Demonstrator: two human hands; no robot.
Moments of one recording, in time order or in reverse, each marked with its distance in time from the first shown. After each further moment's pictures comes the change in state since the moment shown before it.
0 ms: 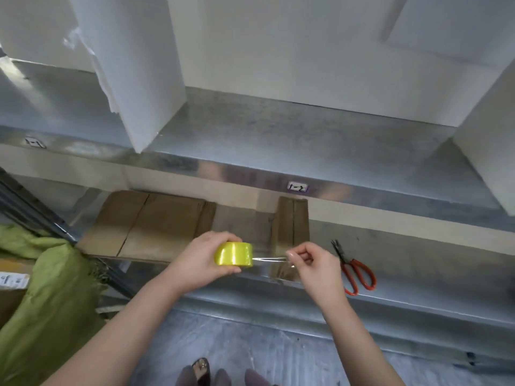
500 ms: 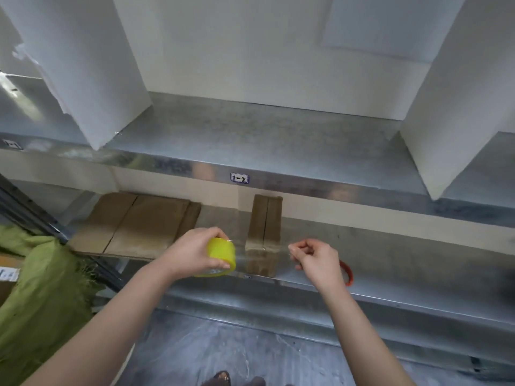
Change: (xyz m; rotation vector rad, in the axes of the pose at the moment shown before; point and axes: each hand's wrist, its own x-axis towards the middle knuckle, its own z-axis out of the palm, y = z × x) left_hand 0.020 0.052 0.023 0.157 -0.080 -0.161; right_hand 0.020 0.049 -0.063 0.173 -0.105 0.140
